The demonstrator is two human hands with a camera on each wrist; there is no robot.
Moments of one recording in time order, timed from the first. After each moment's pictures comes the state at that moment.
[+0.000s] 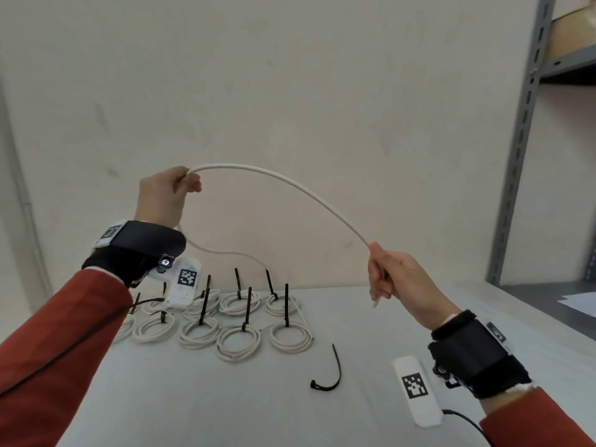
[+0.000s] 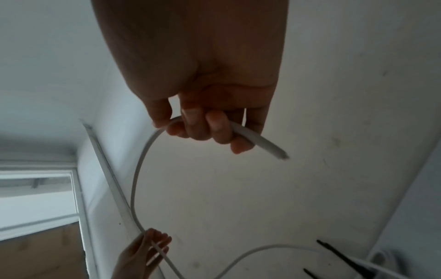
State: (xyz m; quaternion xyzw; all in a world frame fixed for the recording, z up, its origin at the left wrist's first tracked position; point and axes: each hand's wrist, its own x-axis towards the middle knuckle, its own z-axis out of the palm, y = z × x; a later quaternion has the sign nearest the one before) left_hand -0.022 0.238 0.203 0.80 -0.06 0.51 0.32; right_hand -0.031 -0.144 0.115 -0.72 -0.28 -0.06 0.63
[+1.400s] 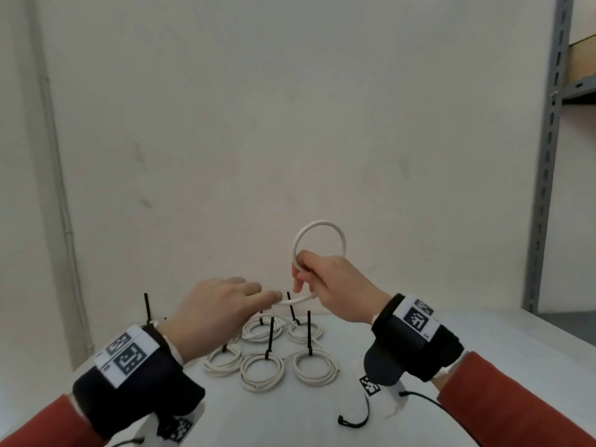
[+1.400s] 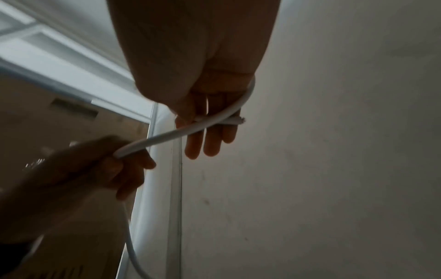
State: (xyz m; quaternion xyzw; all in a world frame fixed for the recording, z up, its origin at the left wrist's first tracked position) left_hand -0.114 0.182 0.140 0.86 -0.27 0.39 -0.18; right_hand -0.031 -0.037 0.157 -0.79 -0.51 -0.19 0.28
